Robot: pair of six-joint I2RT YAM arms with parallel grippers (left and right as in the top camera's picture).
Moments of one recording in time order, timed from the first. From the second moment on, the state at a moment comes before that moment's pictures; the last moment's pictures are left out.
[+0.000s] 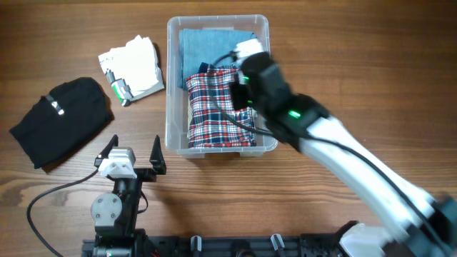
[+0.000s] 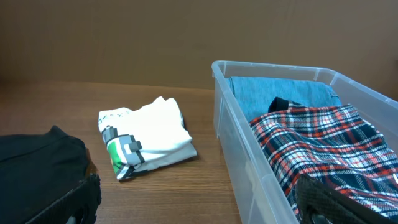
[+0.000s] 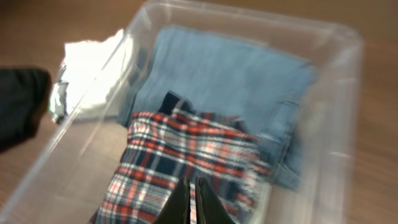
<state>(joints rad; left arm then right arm) 0.00 0.02 0.01 -0.07 0.05 -0.09 0.65 1.49 1.25 -0.41 0.16 0.23</state>
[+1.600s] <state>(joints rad) 0.00 0.02 0.01 0.04 0.11 -0.09 0.03 1.41 1.25 -0.75 0.43 0.24</state>
